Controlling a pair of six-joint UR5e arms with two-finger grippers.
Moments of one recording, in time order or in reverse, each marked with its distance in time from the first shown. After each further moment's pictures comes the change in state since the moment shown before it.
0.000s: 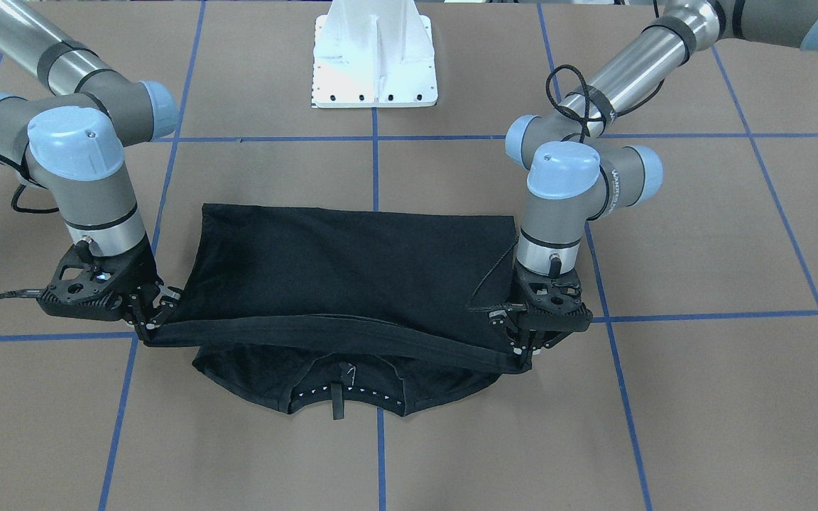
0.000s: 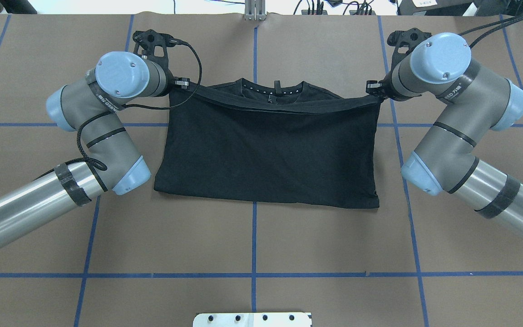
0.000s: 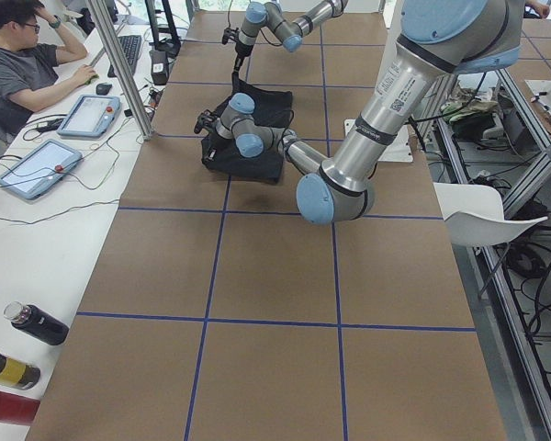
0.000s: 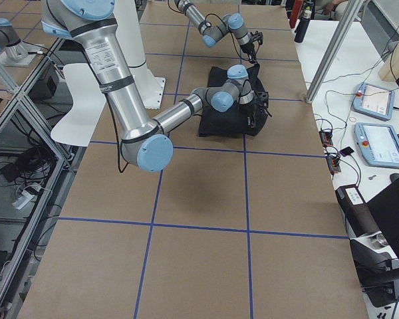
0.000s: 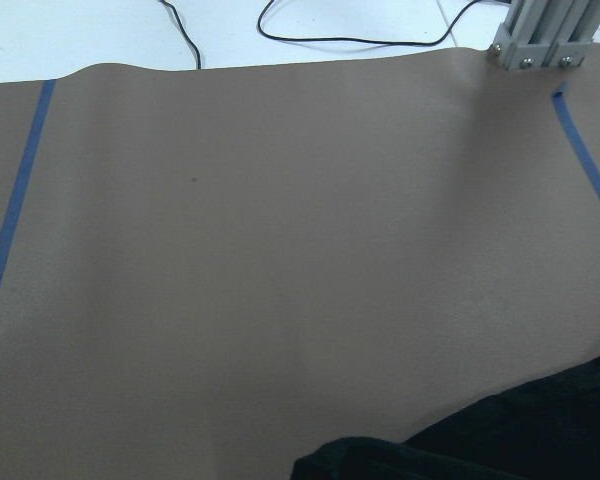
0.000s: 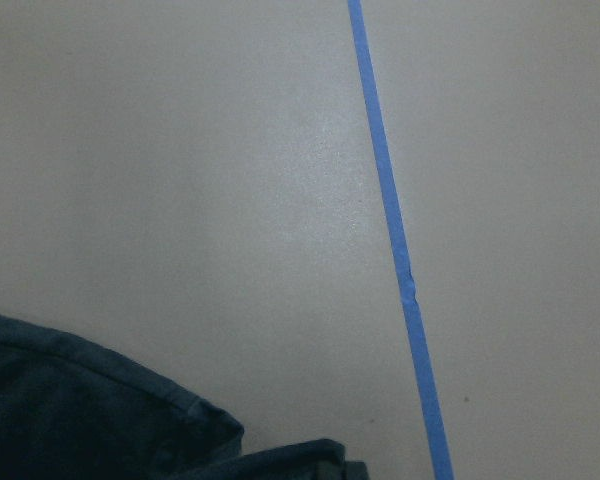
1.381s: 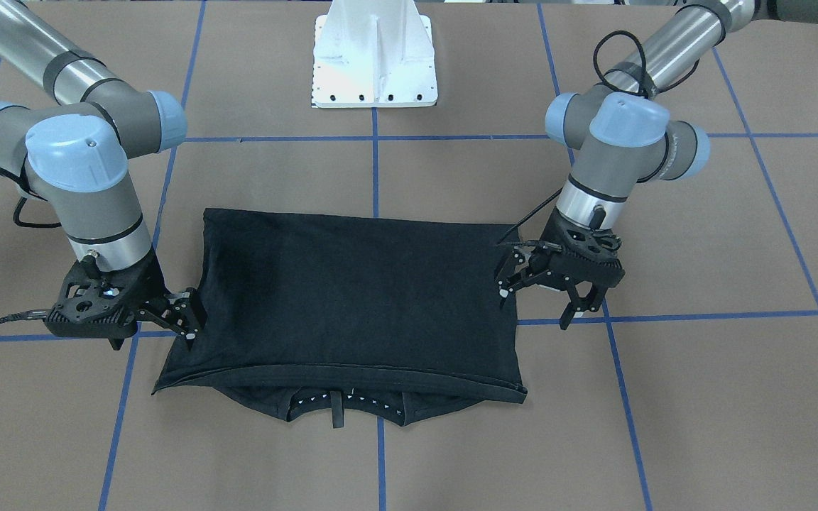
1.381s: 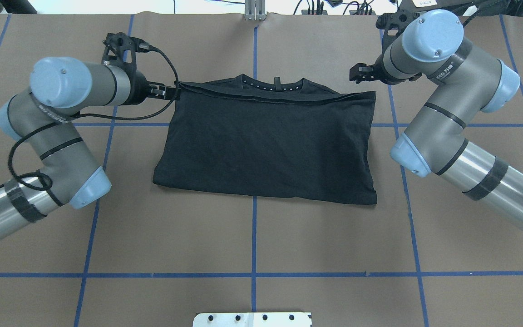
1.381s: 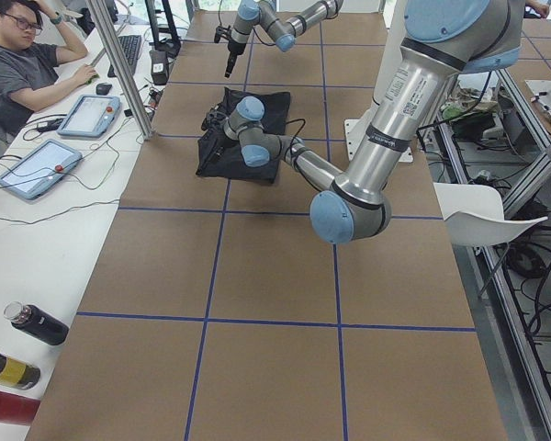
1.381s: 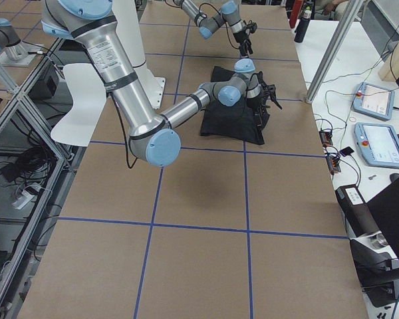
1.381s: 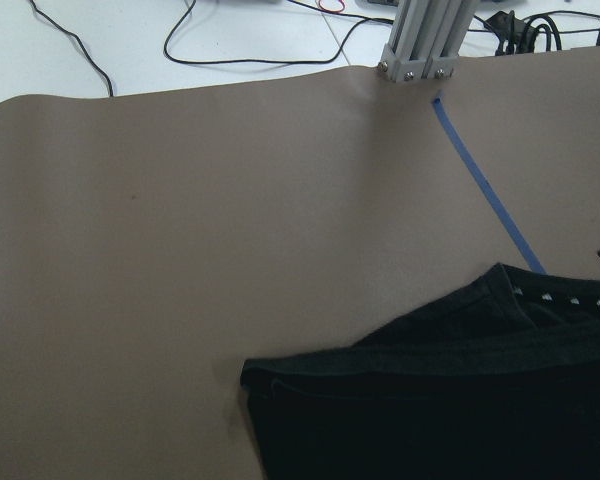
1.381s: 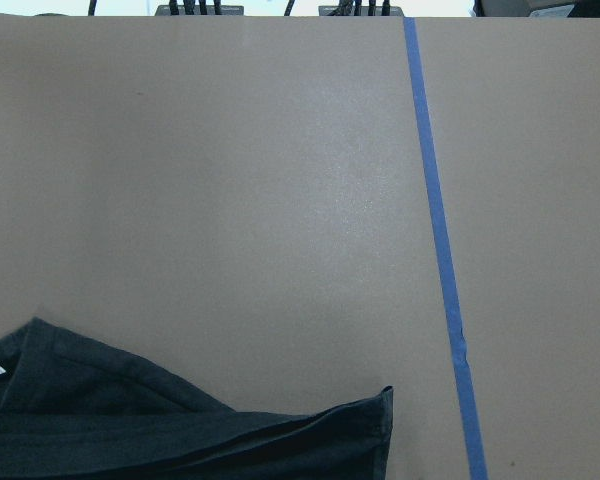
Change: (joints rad) left arm -0.023 0.209 -0.239 -0.172 -0.150 0.080; right arm 0.030 0.075 -0.033 -0.001 0.034 -0.088
